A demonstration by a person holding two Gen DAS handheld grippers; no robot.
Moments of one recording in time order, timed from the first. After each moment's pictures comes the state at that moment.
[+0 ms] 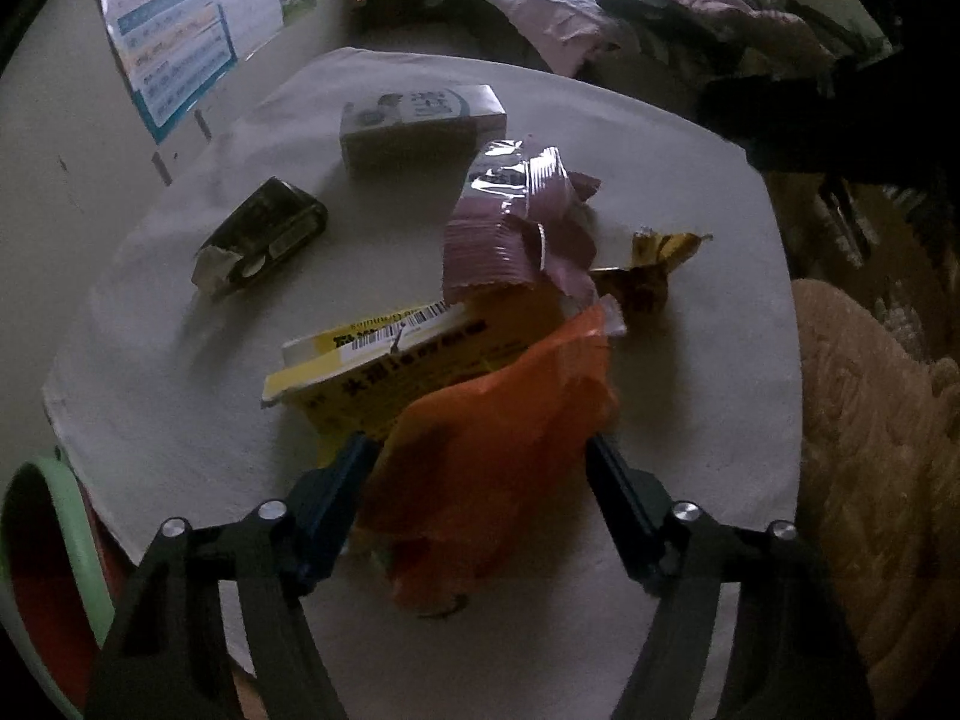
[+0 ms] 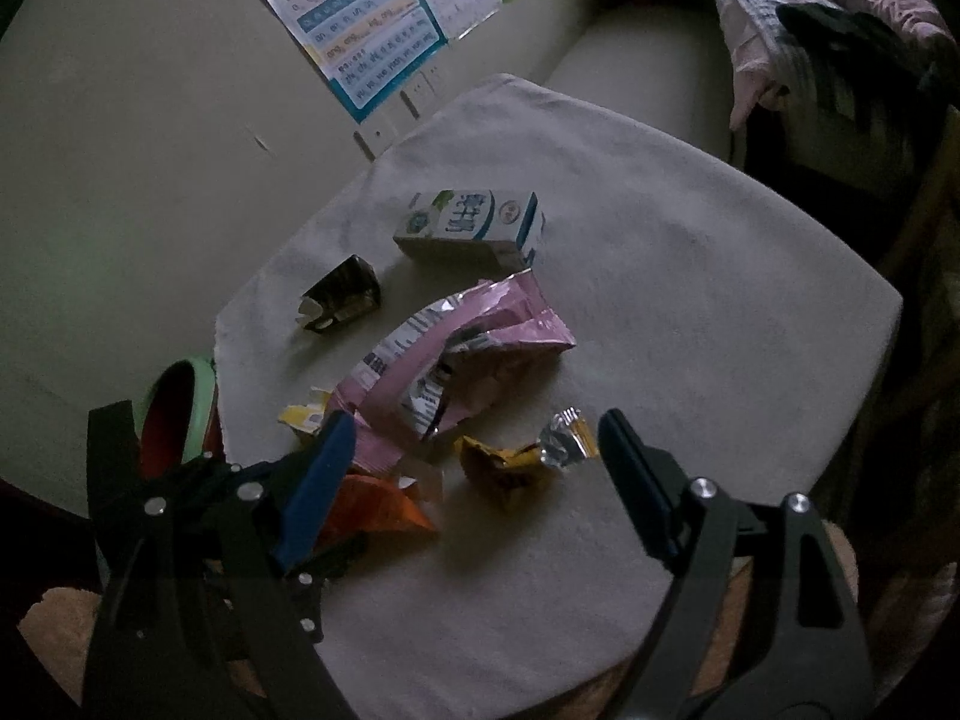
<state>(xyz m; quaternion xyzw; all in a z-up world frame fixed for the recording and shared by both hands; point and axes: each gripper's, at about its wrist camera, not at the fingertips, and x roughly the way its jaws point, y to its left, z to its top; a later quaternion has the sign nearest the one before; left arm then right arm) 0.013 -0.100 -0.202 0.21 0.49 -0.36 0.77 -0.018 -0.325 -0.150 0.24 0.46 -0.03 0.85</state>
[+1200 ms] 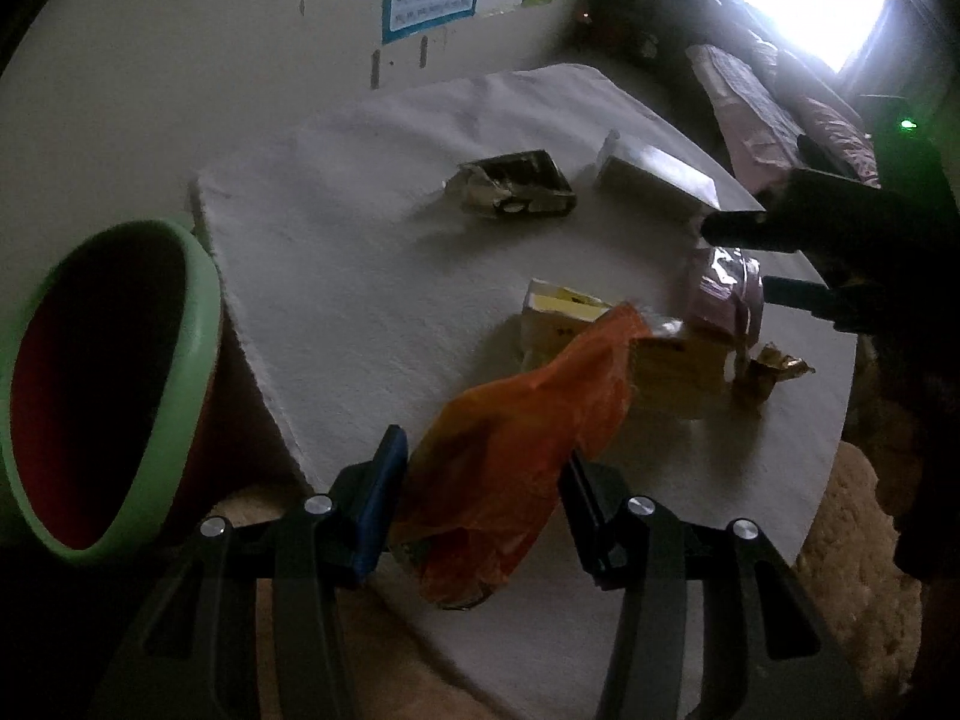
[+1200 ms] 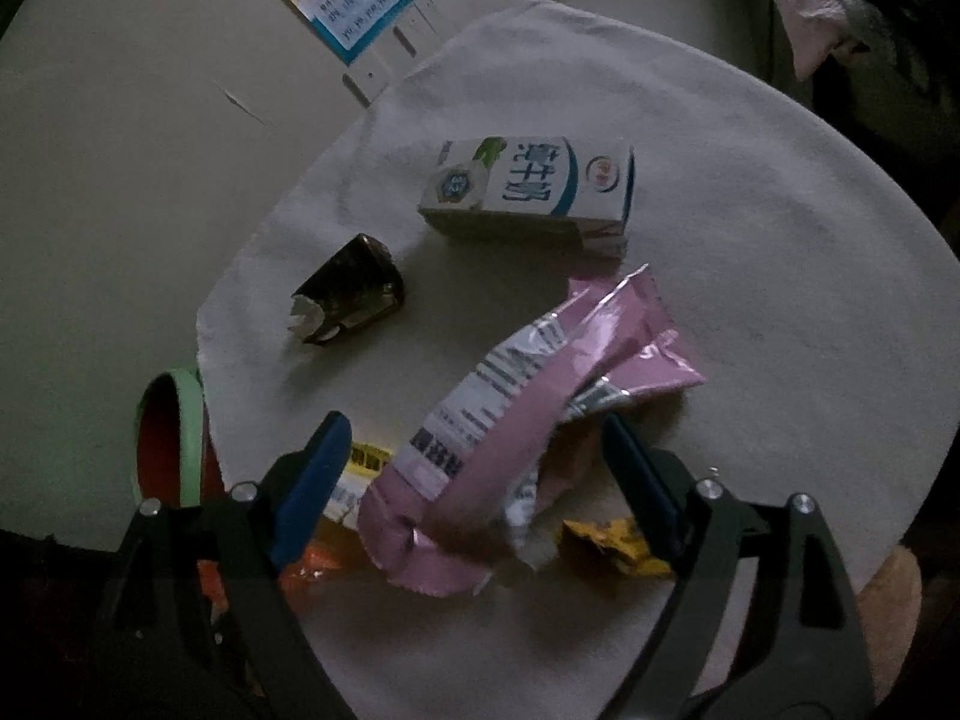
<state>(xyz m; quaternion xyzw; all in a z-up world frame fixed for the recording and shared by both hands) 0.029 -0.016 -0.189 0.03 0.53 -0.17 0.83 0.070 -0.293 -0.192 0.26 0.53 -0.02 0.81</state>
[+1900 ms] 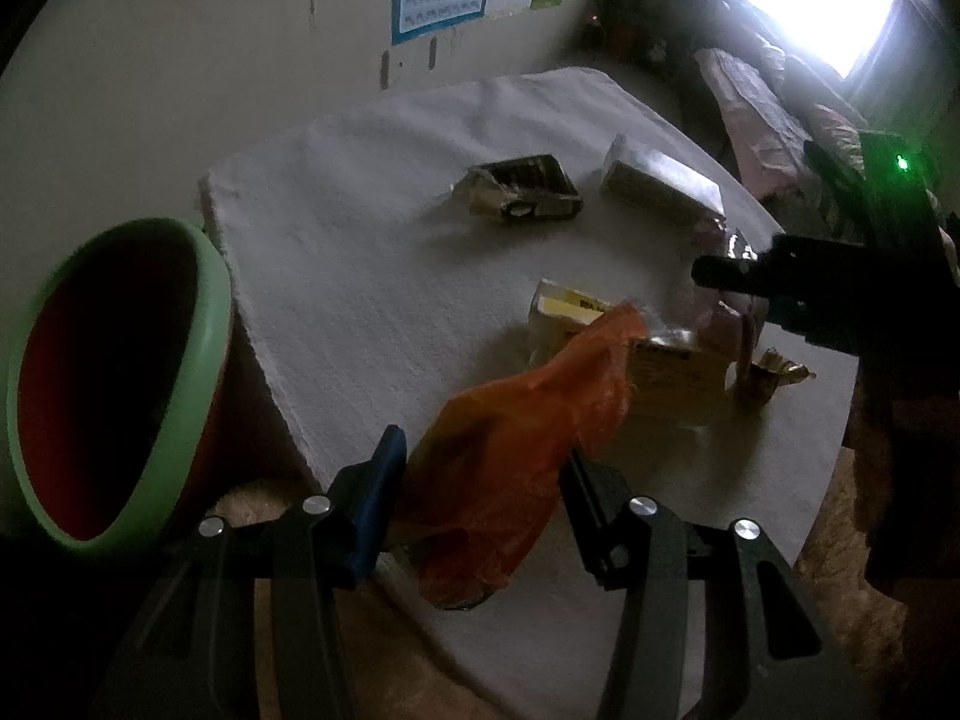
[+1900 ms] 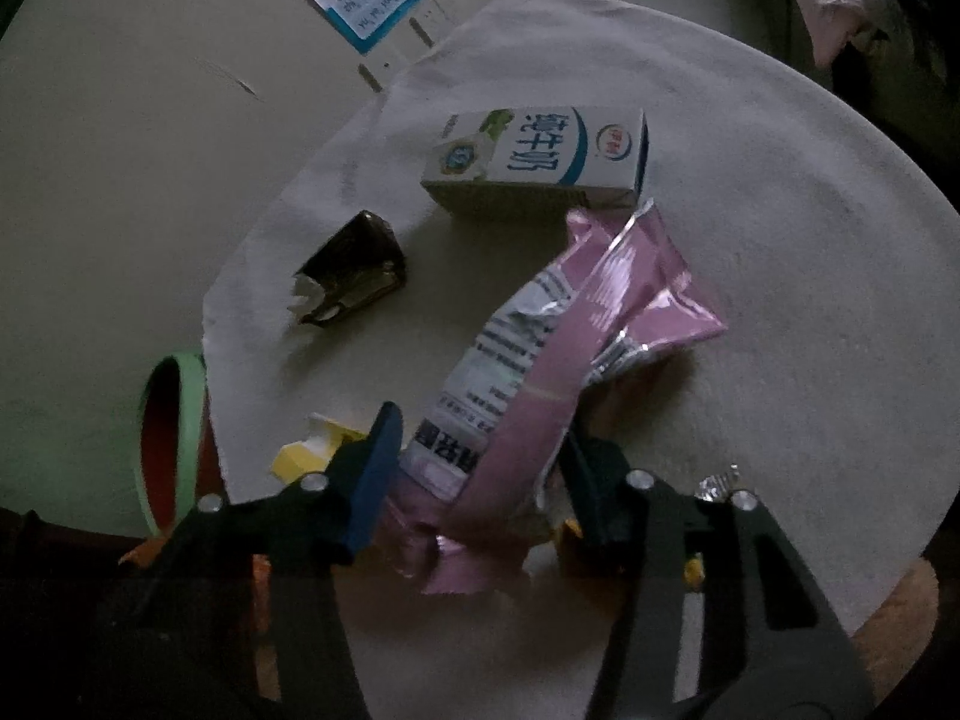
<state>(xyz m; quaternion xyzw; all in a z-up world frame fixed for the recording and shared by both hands) 0.028 -0.012 -0.182 0.03 0.53 -0.17 0.83 0.060 -0.295 -0.205 0.27 0.52 0.02 0.81</state>
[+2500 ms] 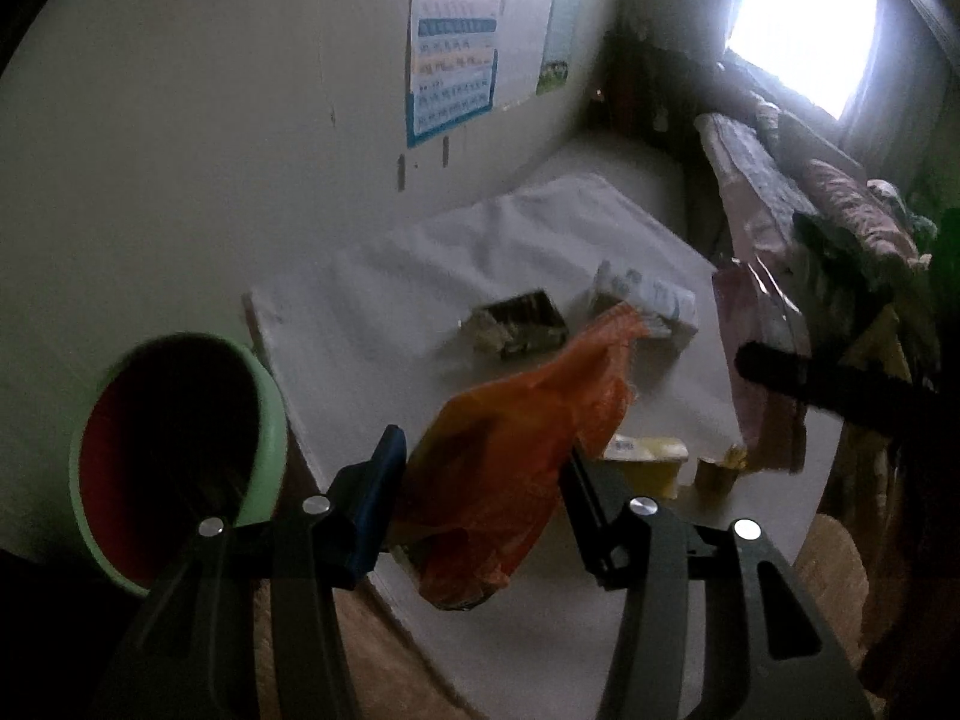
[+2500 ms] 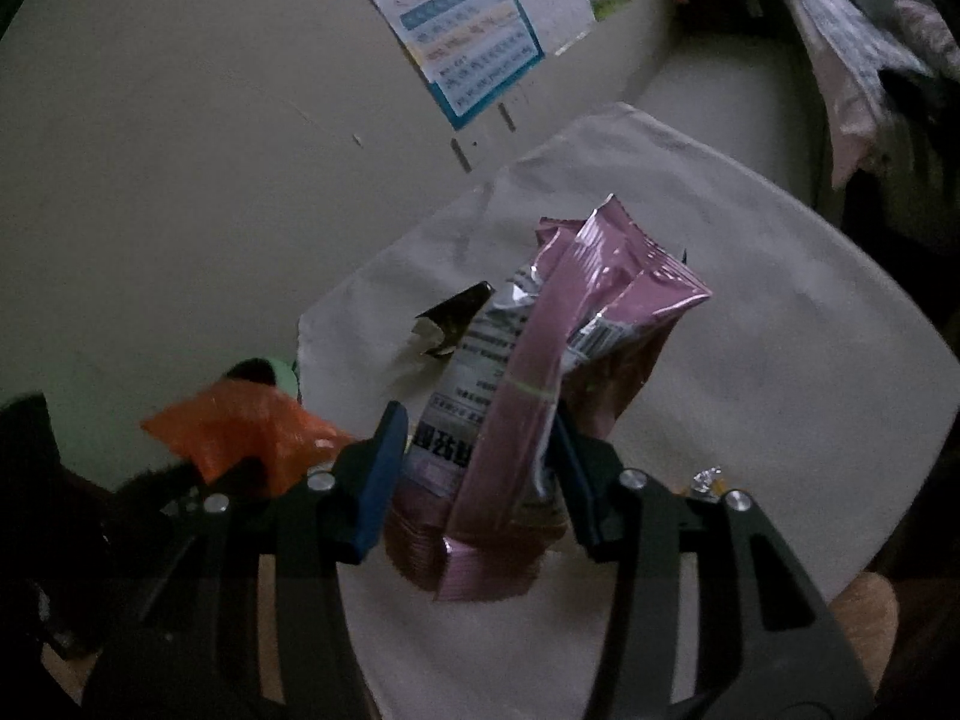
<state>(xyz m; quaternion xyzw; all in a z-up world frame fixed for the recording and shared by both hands) 0.025 -0.018 -0.110 0.03 0.44 -0.15 0.89 0.019 -0.268 -0.117 0.22 0.43 0.06 0.88</state>
